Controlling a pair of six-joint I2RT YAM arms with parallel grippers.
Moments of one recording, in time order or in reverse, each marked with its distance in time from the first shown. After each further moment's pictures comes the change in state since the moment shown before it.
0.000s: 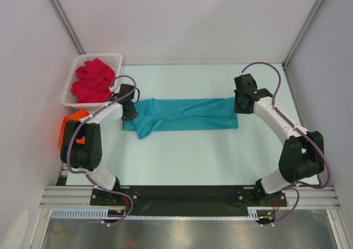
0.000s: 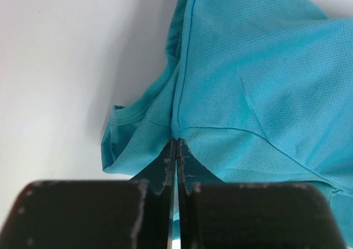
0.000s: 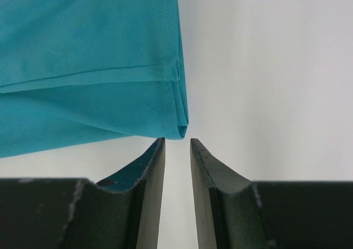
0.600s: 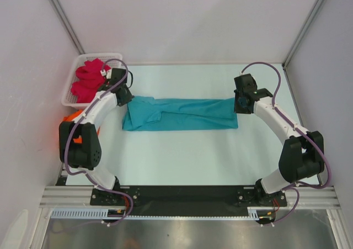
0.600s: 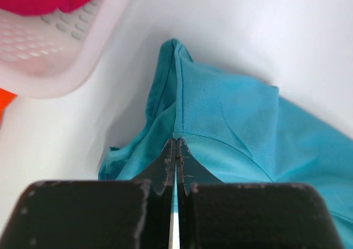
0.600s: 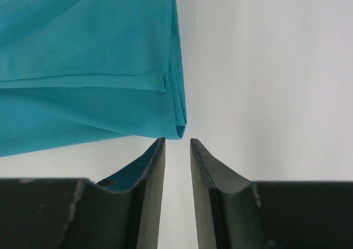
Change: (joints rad) left arm 0.047 0.005 0.217 -0.056 0.003 0.016; right arm 0.000 0.000 0.000 -0.001 0.000 -0.007
